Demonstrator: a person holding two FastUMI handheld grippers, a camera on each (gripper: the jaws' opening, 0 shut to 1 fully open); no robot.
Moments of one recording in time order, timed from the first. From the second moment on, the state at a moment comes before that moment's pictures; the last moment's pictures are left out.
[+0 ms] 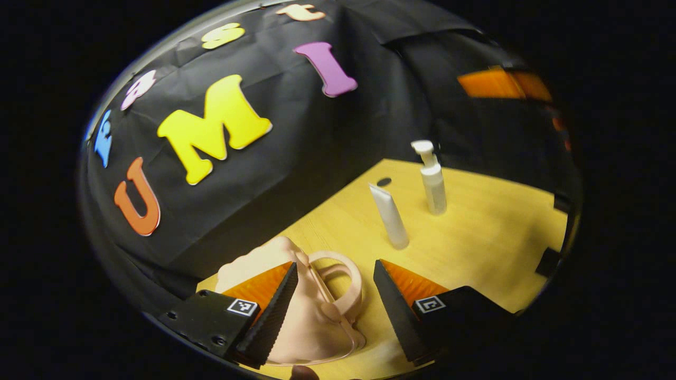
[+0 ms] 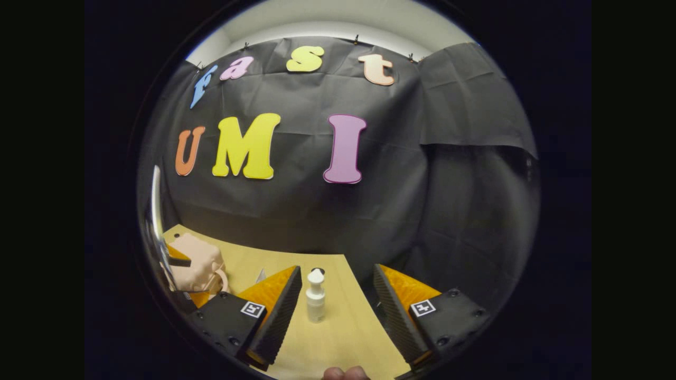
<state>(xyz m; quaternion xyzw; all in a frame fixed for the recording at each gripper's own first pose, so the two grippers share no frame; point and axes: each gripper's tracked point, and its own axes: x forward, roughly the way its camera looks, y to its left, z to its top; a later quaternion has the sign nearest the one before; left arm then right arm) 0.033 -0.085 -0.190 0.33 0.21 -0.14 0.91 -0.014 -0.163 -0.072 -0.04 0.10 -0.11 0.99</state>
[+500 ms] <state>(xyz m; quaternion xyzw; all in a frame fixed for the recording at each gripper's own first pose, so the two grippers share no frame) 0.055 -0.078 -0.264 0.46 0.30 -0.15 0.82 -0.014 -0.198 -0.099 -0.02 0.13 -0.12 0.98</state>
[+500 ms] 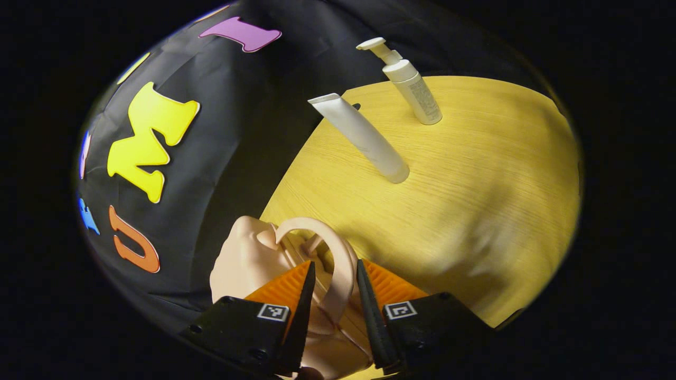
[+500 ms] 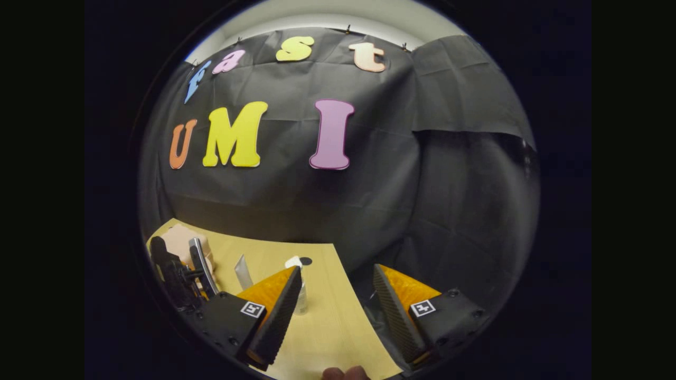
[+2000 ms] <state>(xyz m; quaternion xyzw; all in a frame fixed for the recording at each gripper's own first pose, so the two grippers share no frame) 0.064 0.138 -0.019 0.20 0.12 0.01 0.97 0.020 -0.057 -0.015 -0.02 0.07 -0.02 1.00</state>
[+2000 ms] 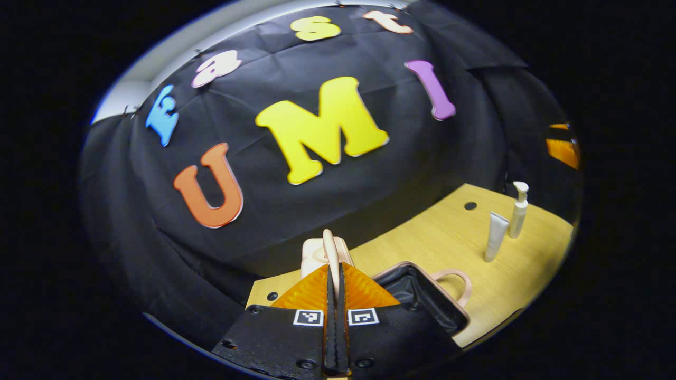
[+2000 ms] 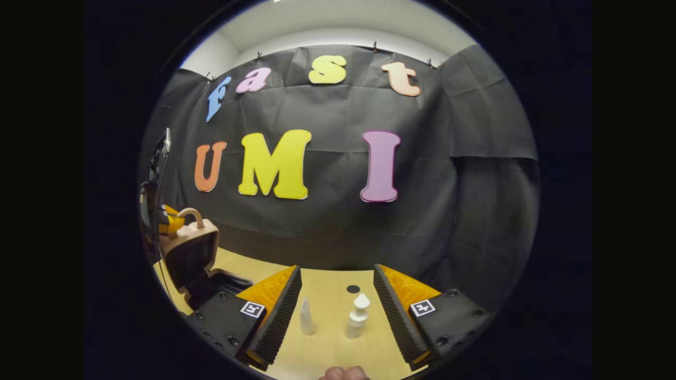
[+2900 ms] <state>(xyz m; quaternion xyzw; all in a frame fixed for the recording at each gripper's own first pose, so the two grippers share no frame) 0.059 0.445 -0.234 -0.19 0.21 0.11 0.95 0.025 0.055 -0.004 -0.09 0.09 0.02 0.99</state>
